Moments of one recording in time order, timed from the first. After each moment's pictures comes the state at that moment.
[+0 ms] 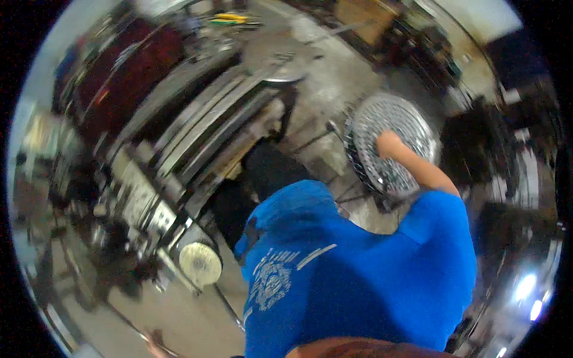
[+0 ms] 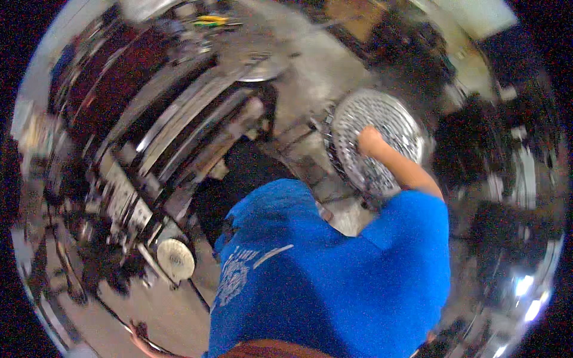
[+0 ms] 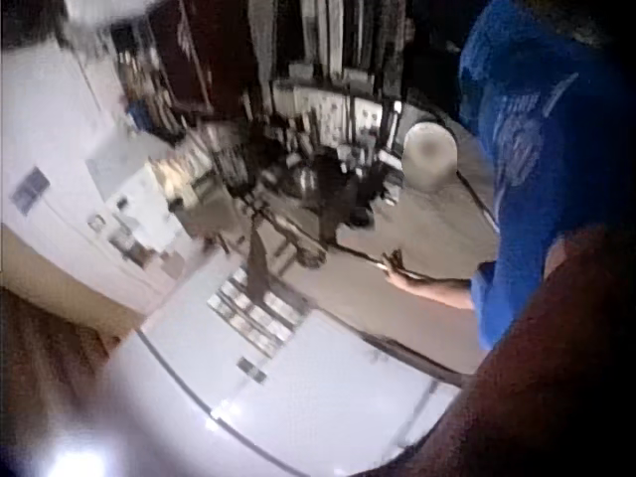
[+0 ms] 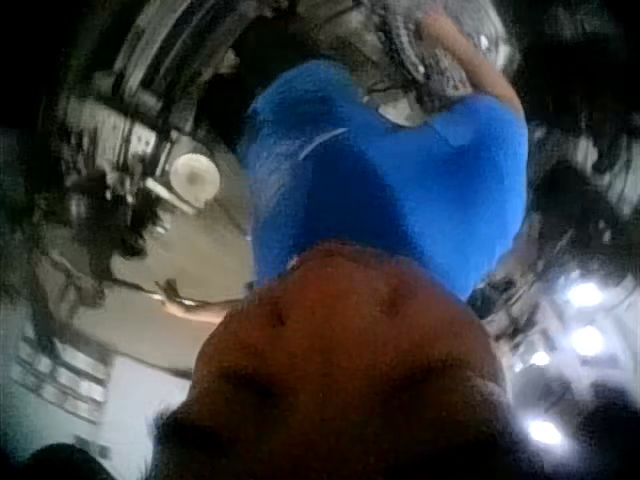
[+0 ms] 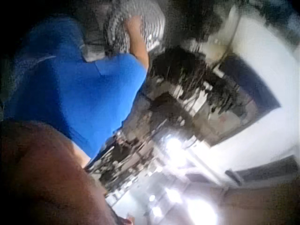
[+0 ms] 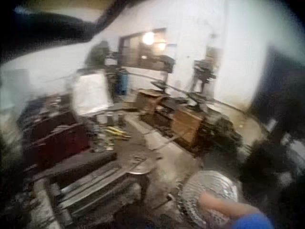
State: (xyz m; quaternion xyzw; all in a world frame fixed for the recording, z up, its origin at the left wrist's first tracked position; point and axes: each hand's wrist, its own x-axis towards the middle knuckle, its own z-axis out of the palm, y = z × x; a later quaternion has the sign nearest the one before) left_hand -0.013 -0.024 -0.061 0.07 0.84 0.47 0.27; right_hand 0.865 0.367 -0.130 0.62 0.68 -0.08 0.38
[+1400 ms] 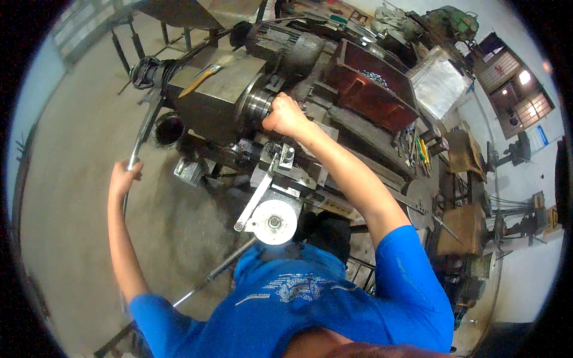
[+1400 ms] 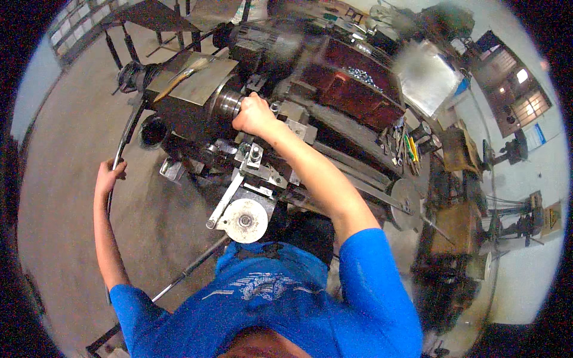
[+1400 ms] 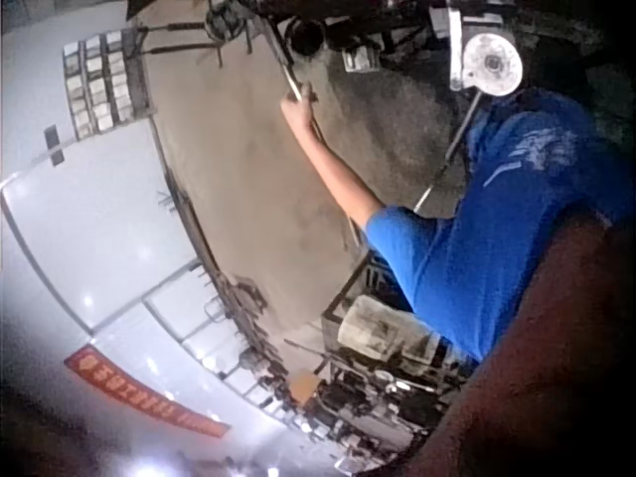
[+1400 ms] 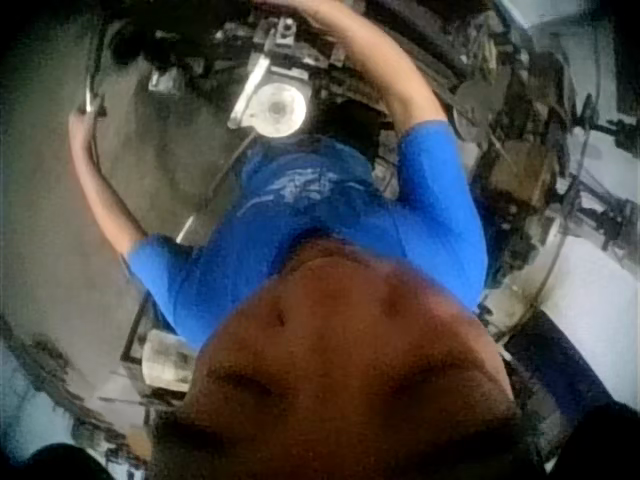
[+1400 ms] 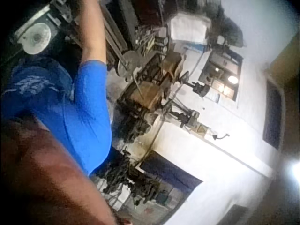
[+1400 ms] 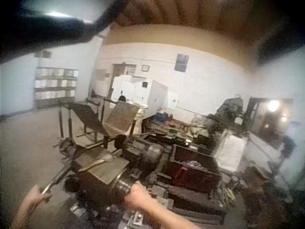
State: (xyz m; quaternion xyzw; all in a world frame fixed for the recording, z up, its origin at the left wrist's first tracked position) left_hand 0.027 0.007 -0.041 0.17 0.87 0.45 0.12; right_hand 0.191 0.409 0.021 0.15 0.97 -0.20 -0.09
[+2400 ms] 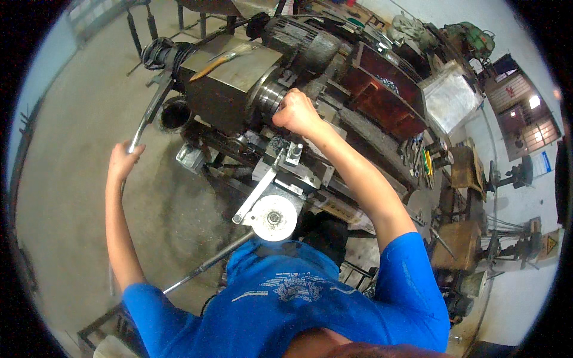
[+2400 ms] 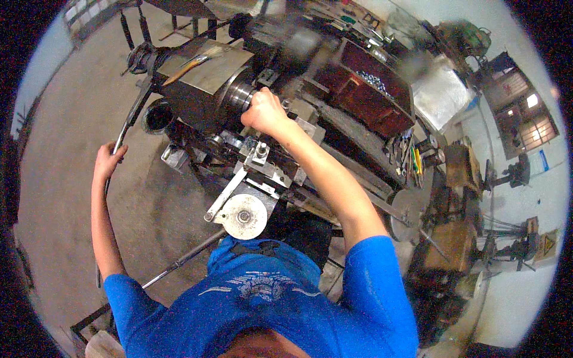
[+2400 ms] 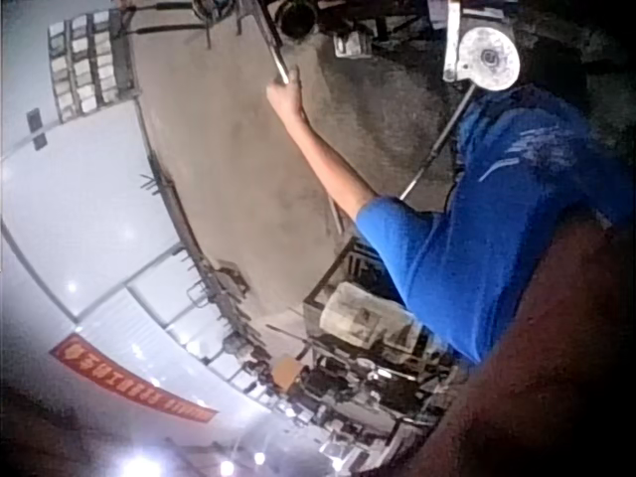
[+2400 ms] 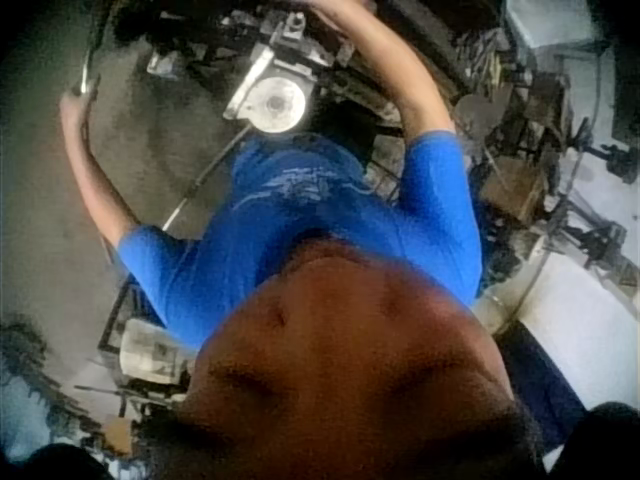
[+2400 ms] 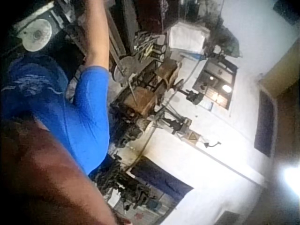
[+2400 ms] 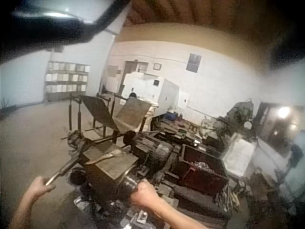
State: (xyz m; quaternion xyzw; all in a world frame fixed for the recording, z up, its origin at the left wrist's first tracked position) left_hand 0.046 0.013 -0.025 0.15 0.94 0.32 0.04; right_hand 0.198 0.407 0.029 0.13 0.96 -0.23 -0.08
